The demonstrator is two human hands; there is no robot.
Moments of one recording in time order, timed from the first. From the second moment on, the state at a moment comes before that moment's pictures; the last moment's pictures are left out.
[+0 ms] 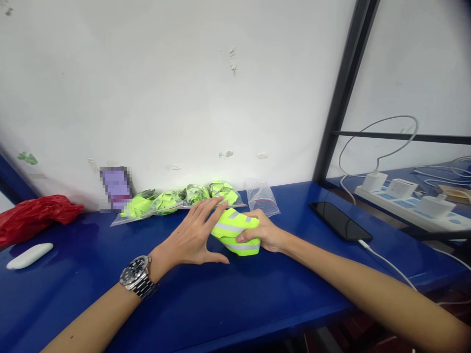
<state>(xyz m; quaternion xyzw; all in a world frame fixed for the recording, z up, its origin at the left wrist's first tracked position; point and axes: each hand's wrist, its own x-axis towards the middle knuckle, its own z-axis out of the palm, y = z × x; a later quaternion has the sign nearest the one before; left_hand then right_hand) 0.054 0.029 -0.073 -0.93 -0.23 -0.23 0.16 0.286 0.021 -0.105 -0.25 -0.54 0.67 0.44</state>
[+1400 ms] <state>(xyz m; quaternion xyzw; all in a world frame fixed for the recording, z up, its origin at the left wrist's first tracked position) 0.020 0.016 -0.005 -0.90 -0.41 -0.02 0.15 0.320 0.016 -0.102 -0.28 -0.58 0.67 0.37</state>
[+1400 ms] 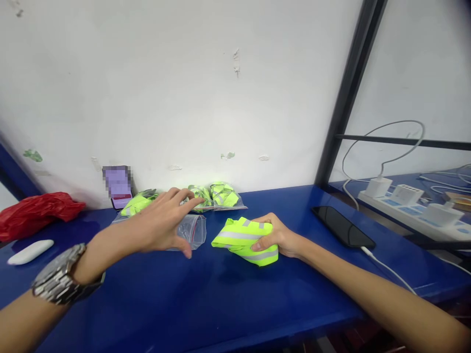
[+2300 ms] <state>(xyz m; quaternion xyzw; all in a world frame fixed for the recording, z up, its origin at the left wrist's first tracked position) 0.063 0.008 -0.058 -0.90 -0.32 -0.07 0.29 0.289 0.003 -0.067 -0.42 -0.57 0.61 0.36</state>
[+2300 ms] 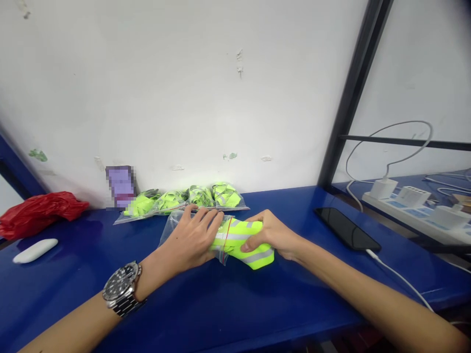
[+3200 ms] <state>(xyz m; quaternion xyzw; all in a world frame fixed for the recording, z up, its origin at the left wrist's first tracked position) 0.085 0.019 -0.076 -0.93 -0.28 -0.17 0.16 0.252 0.025 -0.093 -0.46 -0.63 0.48 0.41</state>
